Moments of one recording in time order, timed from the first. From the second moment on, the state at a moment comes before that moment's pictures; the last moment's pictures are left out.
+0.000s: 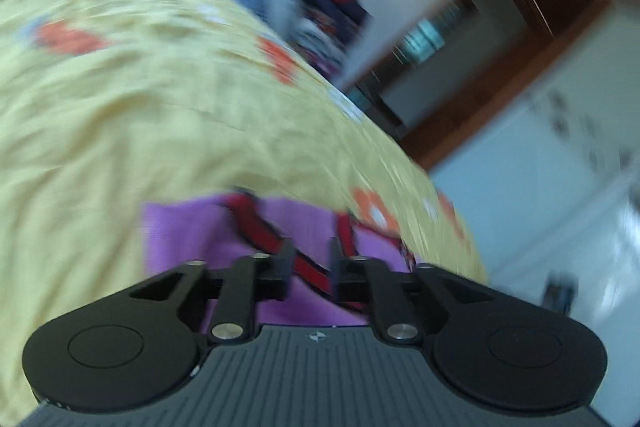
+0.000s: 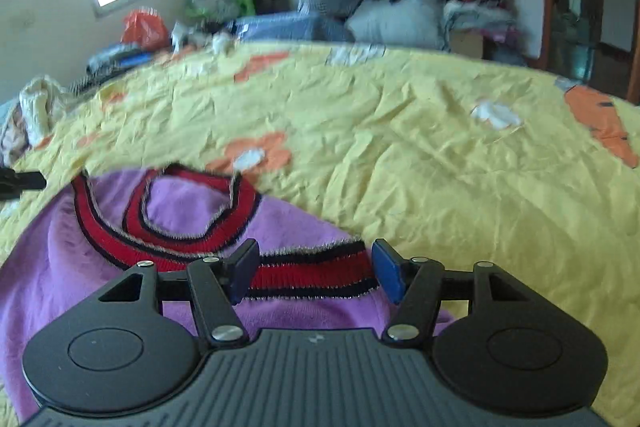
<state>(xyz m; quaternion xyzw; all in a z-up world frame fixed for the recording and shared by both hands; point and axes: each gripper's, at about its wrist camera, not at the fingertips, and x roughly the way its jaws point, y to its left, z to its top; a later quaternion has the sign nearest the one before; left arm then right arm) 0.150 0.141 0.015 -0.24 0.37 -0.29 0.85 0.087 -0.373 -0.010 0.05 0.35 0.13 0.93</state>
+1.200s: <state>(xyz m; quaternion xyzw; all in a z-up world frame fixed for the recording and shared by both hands) 0.115 0.011 -0.020 0.02 0.37 -0.15 0.92 0.075 -0.245 -0.031 -0.02 0.37 0.07 0.92</state>
